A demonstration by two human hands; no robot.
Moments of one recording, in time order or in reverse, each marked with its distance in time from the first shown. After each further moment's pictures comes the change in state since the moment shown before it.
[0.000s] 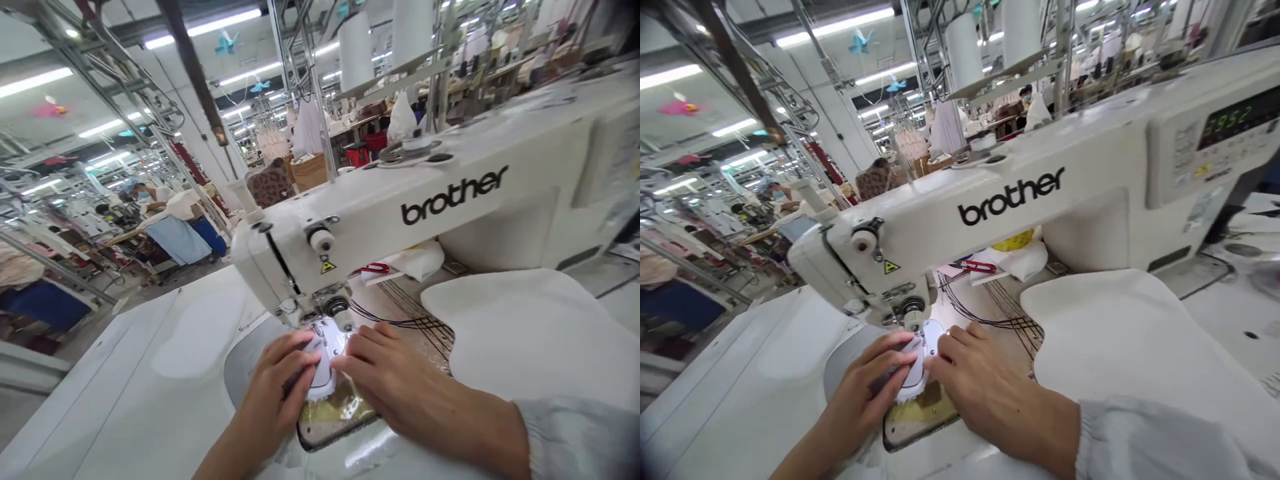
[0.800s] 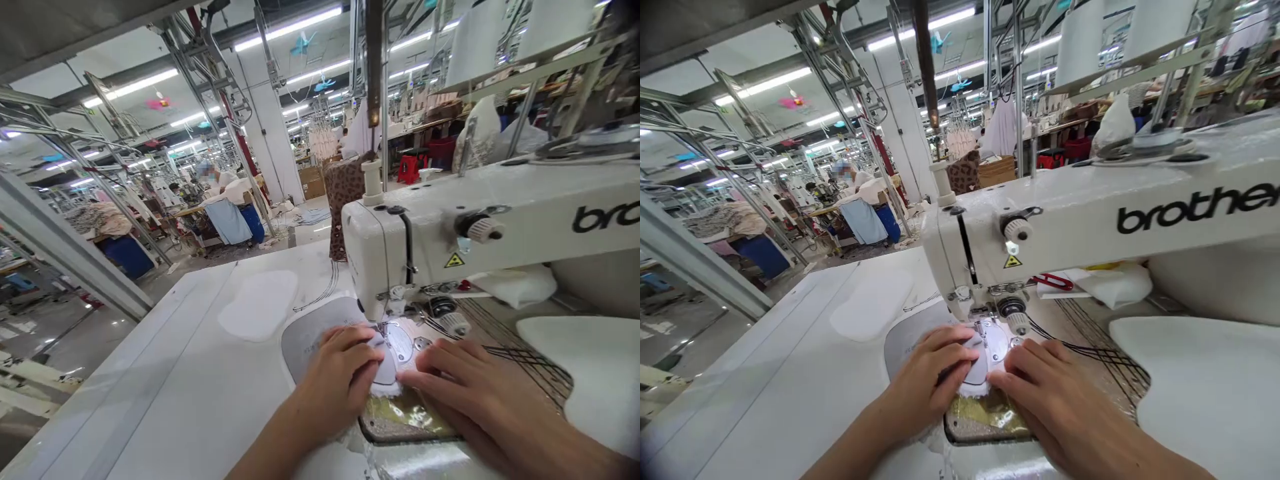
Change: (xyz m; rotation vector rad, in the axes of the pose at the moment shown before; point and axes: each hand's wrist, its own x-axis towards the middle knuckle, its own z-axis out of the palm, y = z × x) left_hand -0.001 0.013 -0.002 -0.081 0.044 -0.036; right_hand 0.003 0.004 0.006 -0.016 0.045 -0.158
